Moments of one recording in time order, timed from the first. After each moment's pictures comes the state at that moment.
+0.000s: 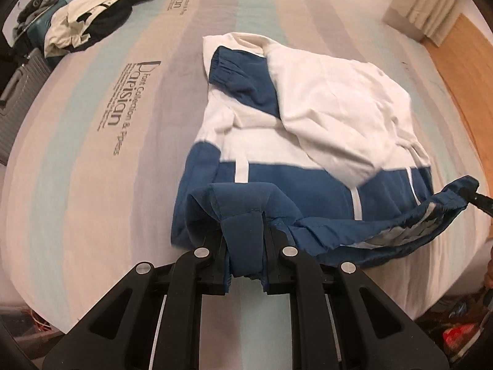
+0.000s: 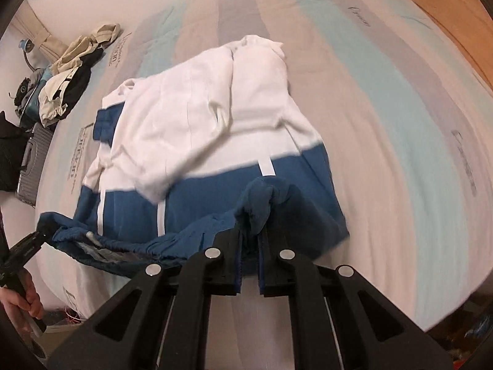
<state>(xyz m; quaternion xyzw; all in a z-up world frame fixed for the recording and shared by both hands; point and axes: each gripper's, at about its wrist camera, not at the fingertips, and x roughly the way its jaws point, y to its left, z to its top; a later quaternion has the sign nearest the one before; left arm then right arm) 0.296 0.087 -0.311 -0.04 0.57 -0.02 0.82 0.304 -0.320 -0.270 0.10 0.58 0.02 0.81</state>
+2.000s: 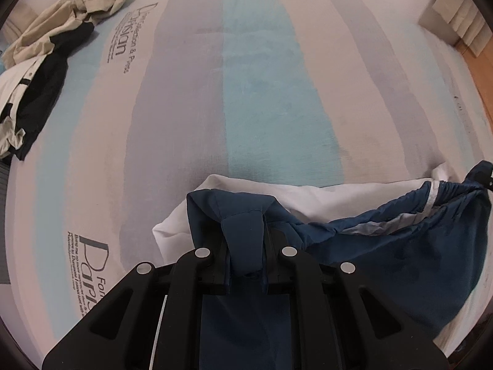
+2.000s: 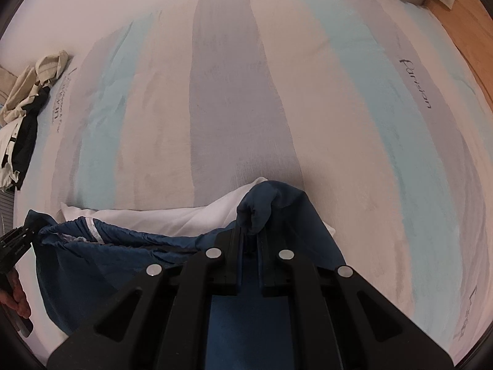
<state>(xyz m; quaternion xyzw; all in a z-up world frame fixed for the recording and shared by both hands) 0.686 0.076 -0.370 0.03 0.59 -0.03 0.80 0.666 -0.309 -0.325 0.06 0.59 -0.03 0.81</state>
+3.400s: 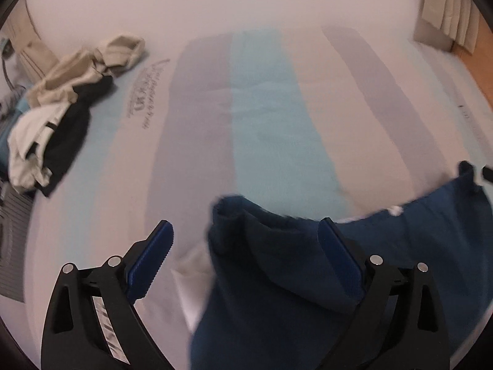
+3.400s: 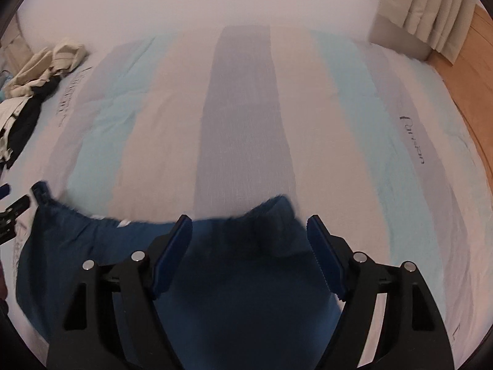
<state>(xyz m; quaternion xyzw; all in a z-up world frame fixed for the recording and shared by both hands) 0.671 0.052 -0.343 0.07 0.50 -0.01 0.87 0.652 -0.274 -0.311 -0.02 0.51 -0.02 0.86</state>
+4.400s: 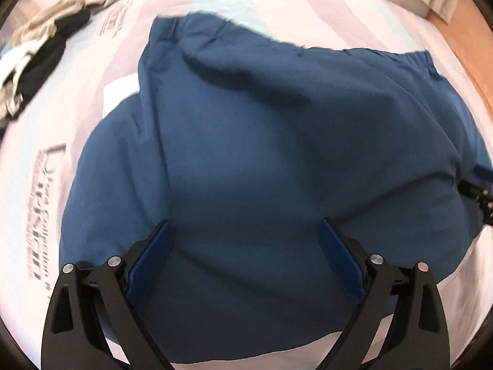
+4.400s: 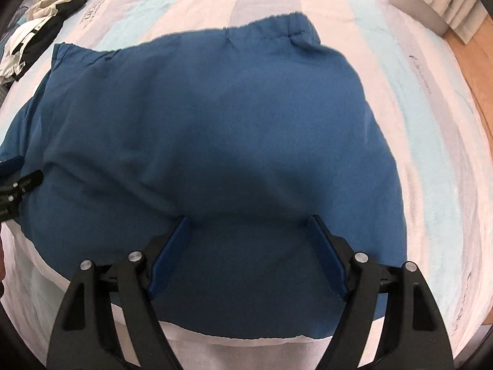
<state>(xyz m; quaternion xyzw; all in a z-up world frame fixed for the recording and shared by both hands) 0.525 0.019 -0.428 0.04 0.56 -0.05 0.83 0.505 -0.261 -0.383 -0.07 0.58 0.01 0.81</state>
